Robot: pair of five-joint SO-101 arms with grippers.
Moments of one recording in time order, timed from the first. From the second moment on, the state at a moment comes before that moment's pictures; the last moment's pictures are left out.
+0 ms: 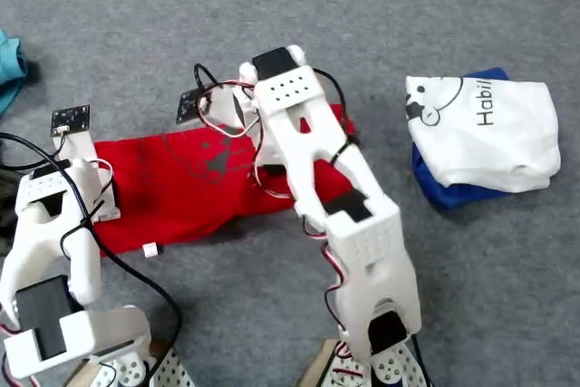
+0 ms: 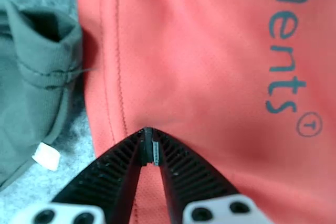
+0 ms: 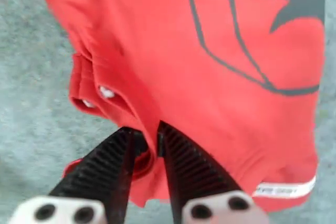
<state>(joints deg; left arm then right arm) -25.5 -8.4 46.3 47.2 -18.4 -28.9 39.4 -35.2 100.7 57.0</state>
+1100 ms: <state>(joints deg) -25.5 -8.4 46.3 47.2 -18.4 -25.4 50.4 -60.6 101.1 56.7</state>
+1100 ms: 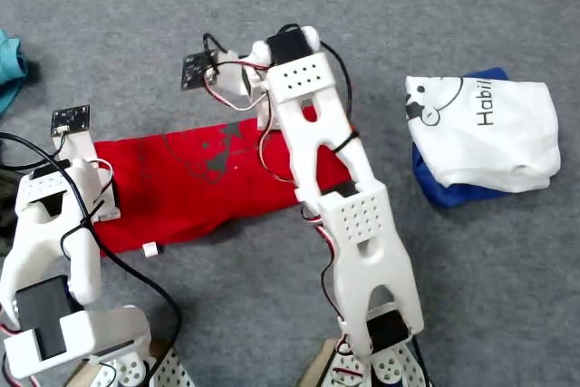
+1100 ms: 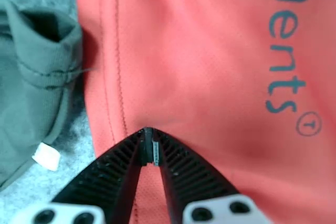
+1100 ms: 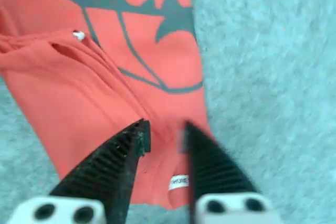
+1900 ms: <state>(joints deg) -25.5 -8.4 46.3 47.2 -18.4 -18.5 47.3 -33.6 83.2 41.8</state>
